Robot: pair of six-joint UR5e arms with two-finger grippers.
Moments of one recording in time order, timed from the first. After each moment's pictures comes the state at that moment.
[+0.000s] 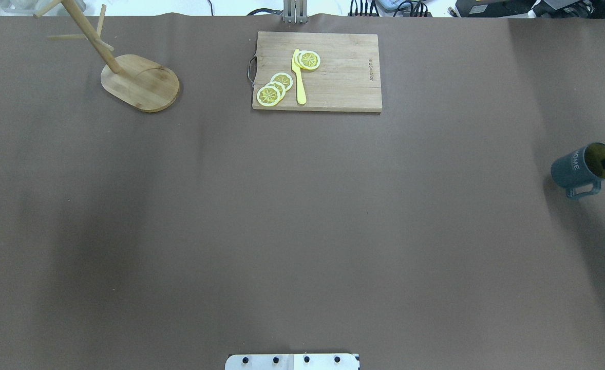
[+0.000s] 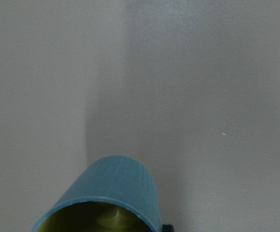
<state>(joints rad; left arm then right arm) -1.49 -1.67 -1.58 -1.73 -2.36 -0.04 1.26 -1.58 1.59 -1.19 2.40 0.53</state>
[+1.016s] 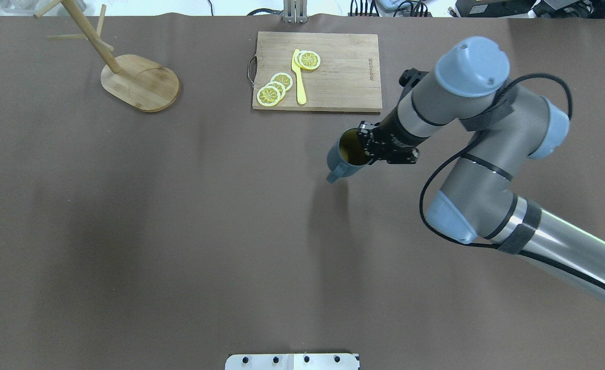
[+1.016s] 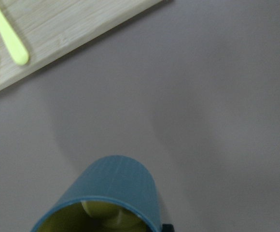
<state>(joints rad) -1.42 -1.69 -1.57 -1.81 -2.36 -0.10 0.69 -1.00 1.71 -1.35 2.09 1.61</state>
